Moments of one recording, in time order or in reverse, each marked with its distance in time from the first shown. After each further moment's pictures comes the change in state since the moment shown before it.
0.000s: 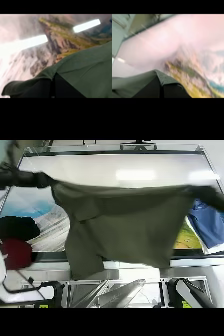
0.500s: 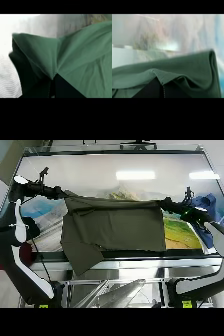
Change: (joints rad) left arm 0.011 -0.584 0.320 0.003 0.011 0.016; right arm 0.219 -0.708 0.138 0.264 -0.193 -0.261
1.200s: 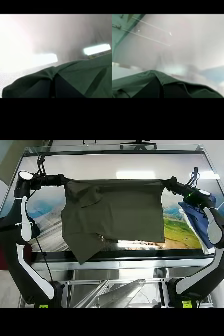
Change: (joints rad) left arm -0.061 -0.003 0.048 -0.068 0.379 0.079; right arm -0.004 -0.194 0.406 0.025 -0.007 0.076
